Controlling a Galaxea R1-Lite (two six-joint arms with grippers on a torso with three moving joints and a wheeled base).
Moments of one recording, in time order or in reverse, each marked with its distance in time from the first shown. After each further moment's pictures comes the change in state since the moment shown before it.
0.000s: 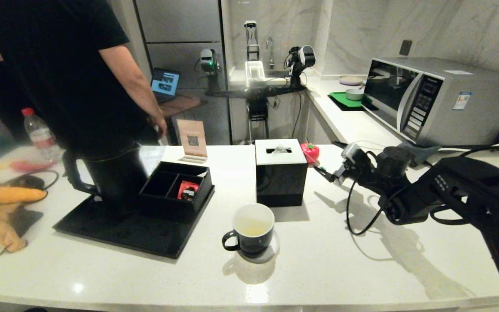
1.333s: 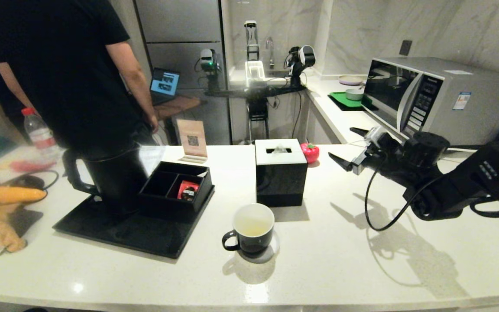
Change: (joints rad) left arm 0.000 0.000 0.000 0.000 0.000 -0.001; right arm -0.042 -0.210 0.186 -0.018 0.003 0.057
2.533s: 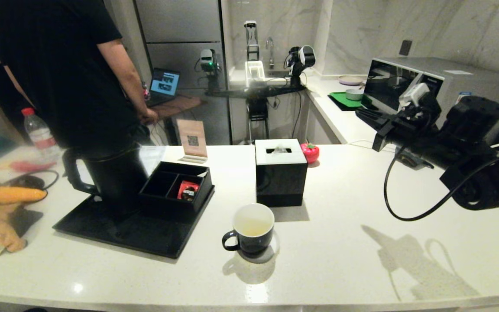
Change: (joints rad) left arm 0.000 0.000 0.000 0.000 -0.001 0.000; right arm 0.015 -0.323 0.122 0.107 -0.033 0.157
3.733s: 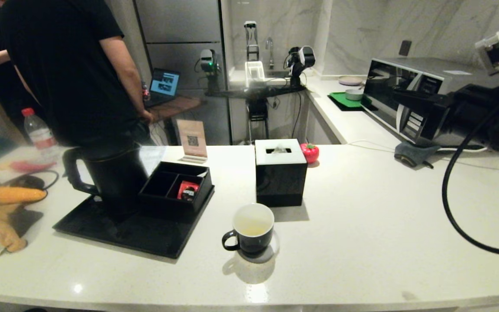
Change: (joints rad) left arm 0.000 0.000 0.000 0.000 0.000 0.000; right arm 0.100 -0.489 0.122 0.518 -0.174 0.194
